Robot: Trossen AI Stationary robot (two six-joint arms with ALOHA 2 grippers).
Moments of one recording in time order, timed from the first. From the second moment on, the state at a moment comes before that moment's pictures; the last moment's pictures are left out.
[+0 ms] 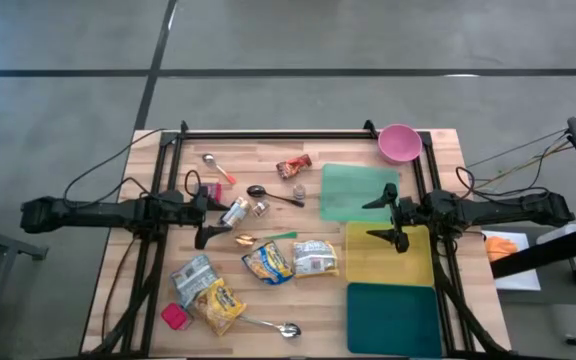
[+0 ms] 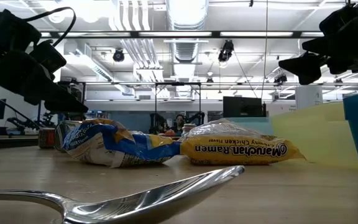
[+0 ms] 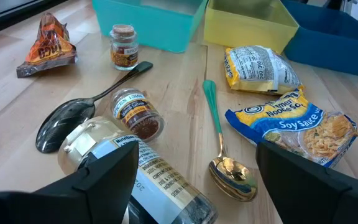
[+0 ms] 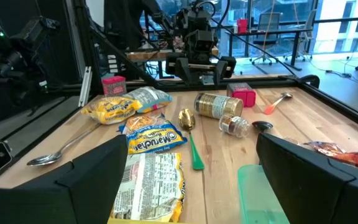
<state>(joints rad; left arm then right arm) 0.12 0.45 0.00 0.04 0.07 -0.13 0.00 0.36 0.01 0.32 -0.08 0.09</state>
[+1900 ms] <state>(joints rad) 0.13 0.52 0.63 -0.28 0.10 -0.58 -0.03 0.86 0.96 -0.44 0.05 0.49</state>
